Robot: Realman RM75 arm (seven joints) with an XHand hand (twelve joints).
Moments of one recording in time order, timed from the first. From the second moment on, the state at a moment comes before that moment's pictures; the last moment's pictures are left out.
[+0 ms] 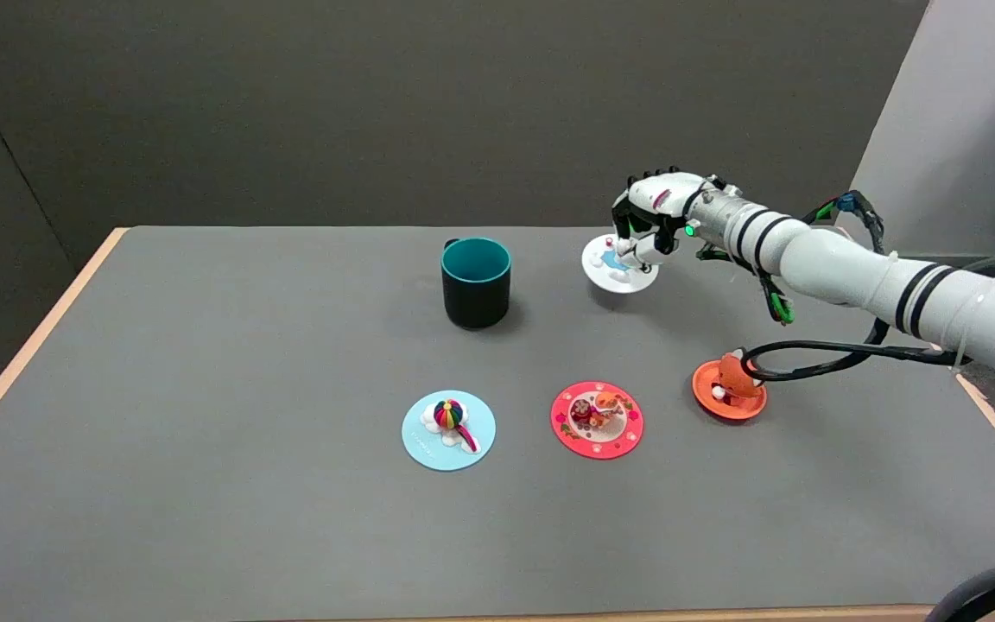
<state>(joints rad) 0.93 -0.71 0.37 -0.95 -1.33 0.10 -0.54</state>
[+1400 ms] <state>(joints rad) 1.21 -0.70 0.25 -1.19 -1.32 -0.10 -0.49</state>
